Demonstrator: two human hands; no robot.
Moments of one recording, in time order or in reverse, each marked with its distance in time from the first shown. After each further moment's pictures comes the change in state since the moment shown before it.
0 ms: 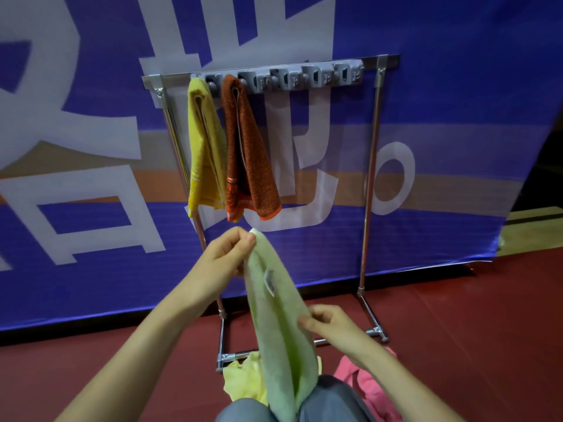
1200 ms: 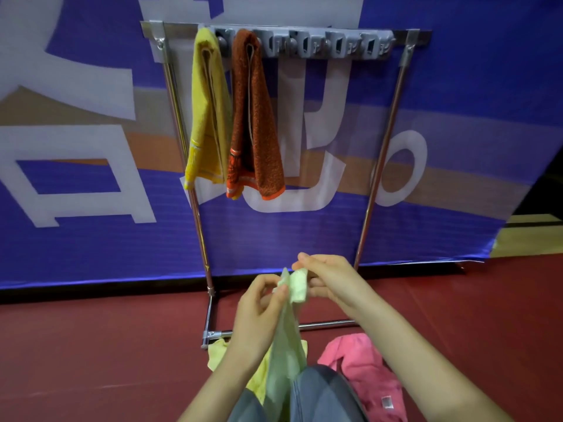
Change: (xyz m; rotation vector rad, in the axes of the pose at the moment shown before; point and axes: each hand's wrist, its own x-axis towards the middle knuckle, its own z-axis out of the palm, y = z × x) left_hand -0.029 -0.097 0.064 -0.141 0.256 -0.061; right_hand 0.030 -0.066 0.007 0.120 0.168 0.177
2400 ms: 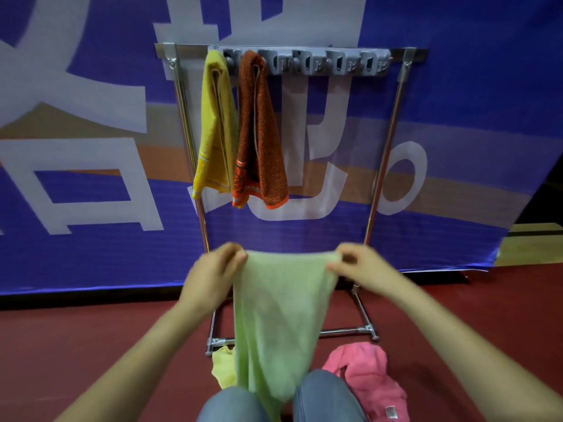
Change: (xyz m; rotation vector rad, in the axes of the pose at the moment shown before) left_hand 0.046 0.034 -0.071 0.711 -0.017 0.135; right_hand 0.016 -0.012 -0.060 -0.811 0.052 -0.337
